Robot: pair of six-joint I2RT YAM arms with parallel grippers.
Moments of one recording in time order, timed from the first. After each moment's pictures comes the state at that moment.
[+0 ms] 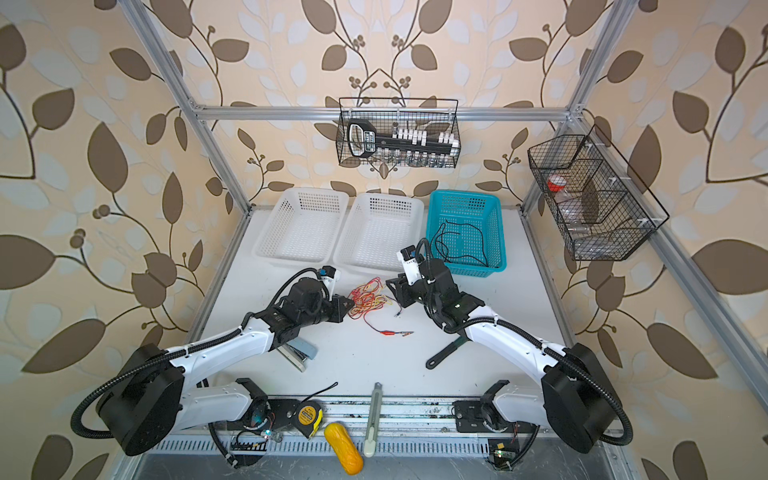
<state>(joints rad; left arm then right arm) -0.57 1.22 0.55 0.04 0.21 -0.56 0.61 1.27 0.73 0.03 -0.13 0.21</state>
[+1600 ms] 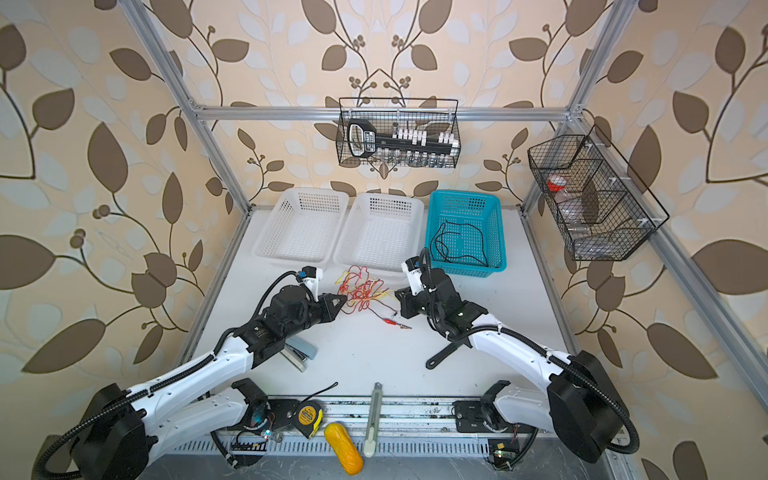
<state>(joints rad) -0.58 0.97 0.48 0.00 0.09 -0.77 0.59 1.20 0.66 -0.06 -0.09 0.31</state>
